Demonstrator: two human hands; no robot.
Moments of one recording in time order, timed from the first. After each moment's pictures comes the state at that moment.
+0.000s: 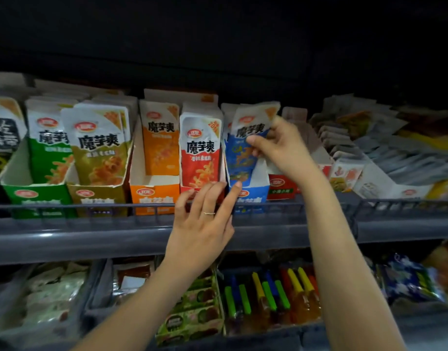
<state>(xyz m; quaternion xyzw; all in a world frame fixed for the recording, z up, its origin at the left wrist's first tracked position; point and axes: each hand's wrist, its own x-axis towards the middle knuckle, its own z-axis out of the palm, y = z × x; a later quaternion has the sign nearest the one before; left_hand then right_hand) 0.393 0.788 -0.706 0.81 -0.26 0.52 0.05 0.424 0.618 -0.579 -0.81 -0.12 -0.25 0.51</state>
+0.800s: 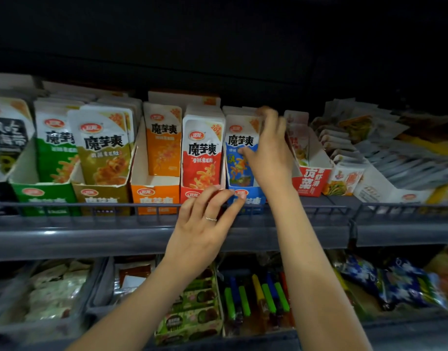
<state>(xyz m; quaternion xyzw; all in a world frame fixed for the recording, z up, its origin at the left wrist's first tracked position) 0.389 0.793 -0.706 0.81 -0.30 0.50 0.03 0.430 0.646 -0.593 -0.89 0.01 -0.40 0.20</state>
